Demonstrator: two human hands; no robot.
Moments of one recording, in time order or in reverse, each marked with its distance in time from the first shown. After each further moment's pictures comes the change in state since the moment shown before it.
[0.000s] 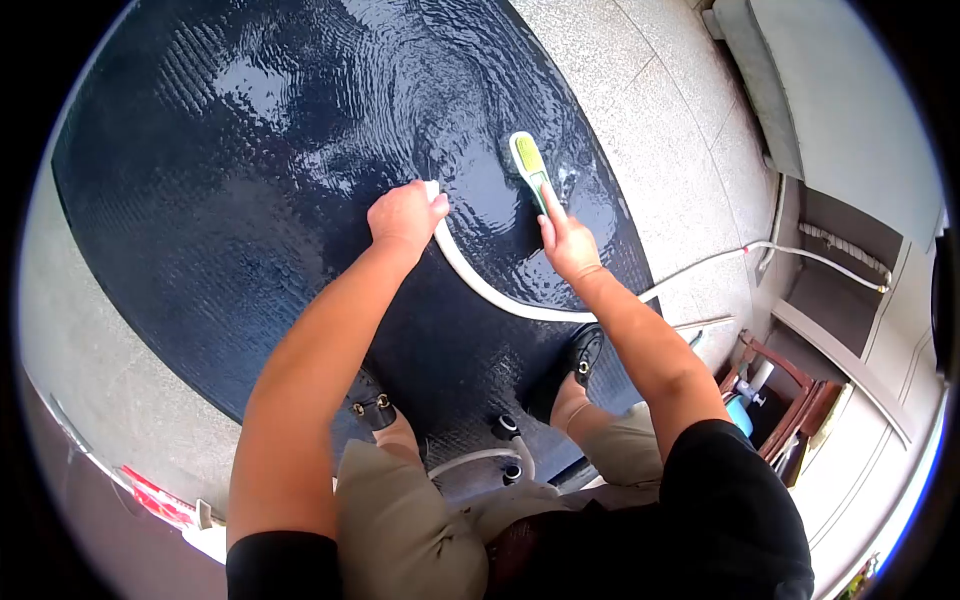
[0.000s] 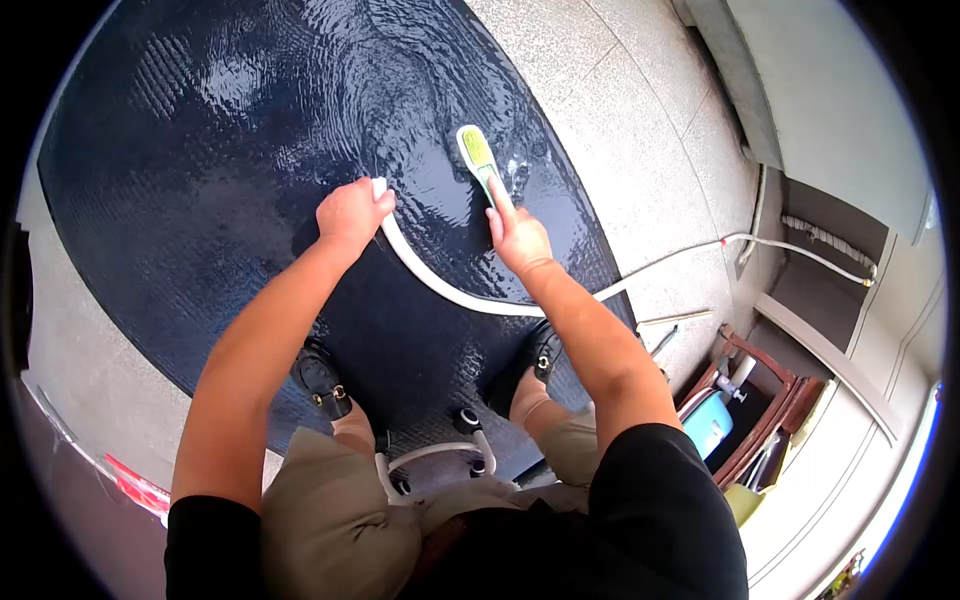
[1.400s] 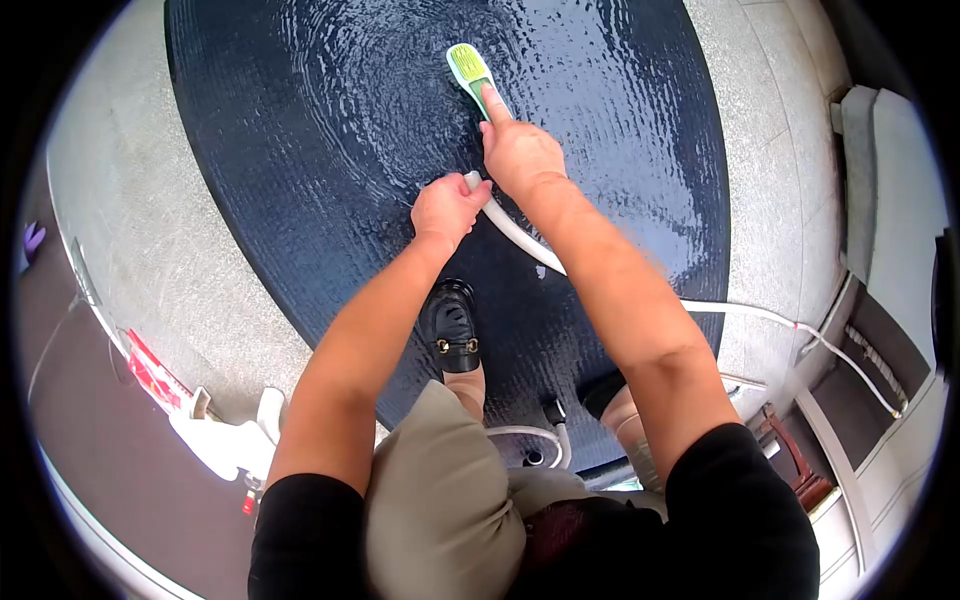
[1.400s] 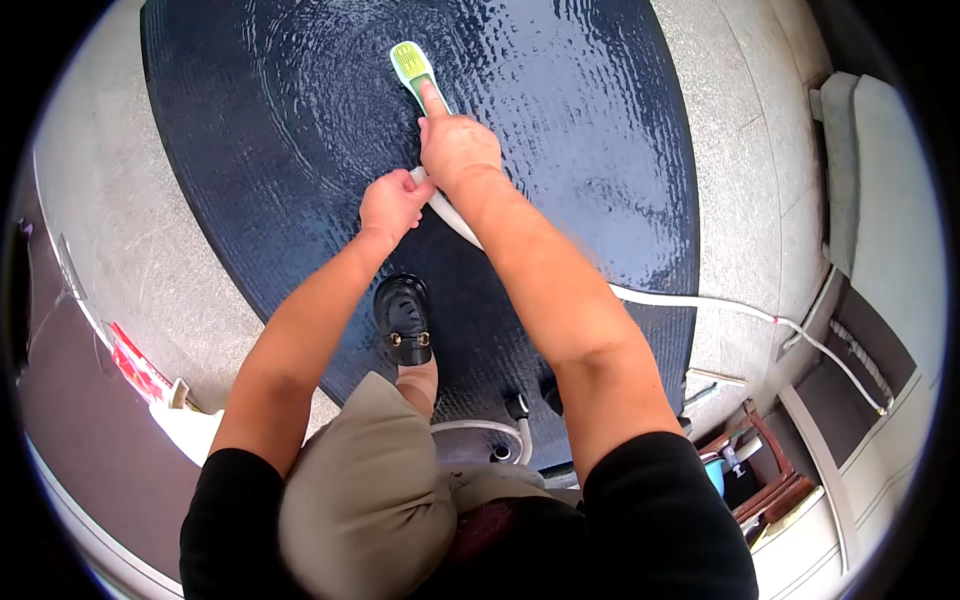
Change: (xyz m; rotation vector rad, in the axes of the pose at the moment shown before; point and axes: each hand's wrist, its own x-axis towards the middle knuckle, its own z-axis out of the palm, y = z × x) left_hand -0.089 -0.133 -0.025 -0.552 0.071 -0.463; right_hand 0.086 -0.304 0.014 -0.013 -0.212 -0.242
